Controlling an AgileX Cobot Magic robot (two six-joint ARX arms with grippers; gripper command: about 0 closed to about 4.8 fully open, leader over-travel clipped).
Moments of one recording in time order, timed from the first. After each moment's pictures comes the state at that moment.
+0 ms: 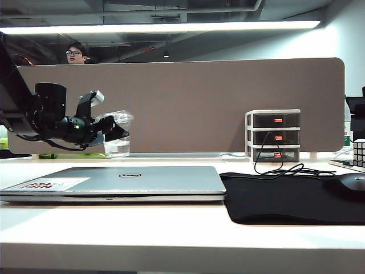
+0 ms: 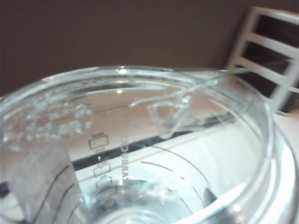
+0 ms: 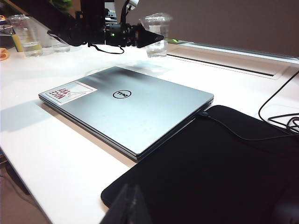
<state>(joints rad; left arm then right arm) -0.02 2.45 1.73 0.62 0.66 -0.07 0.06 0.00 0.01 -0.09 -0.60 -0.03</state>
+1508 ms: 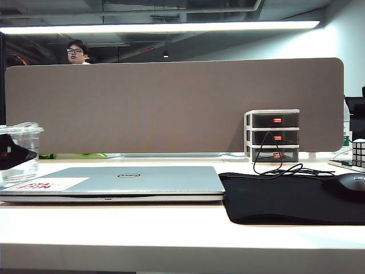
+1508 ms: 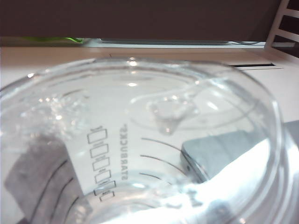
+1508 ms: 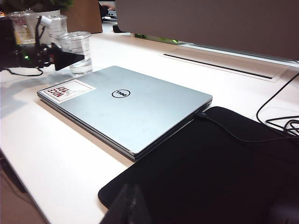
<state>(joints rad) 0.30 2.11 0.72 1.30 0.72 -0.01 0.06 0.00 0.01 -0.09 -0.60 -0.05</state>
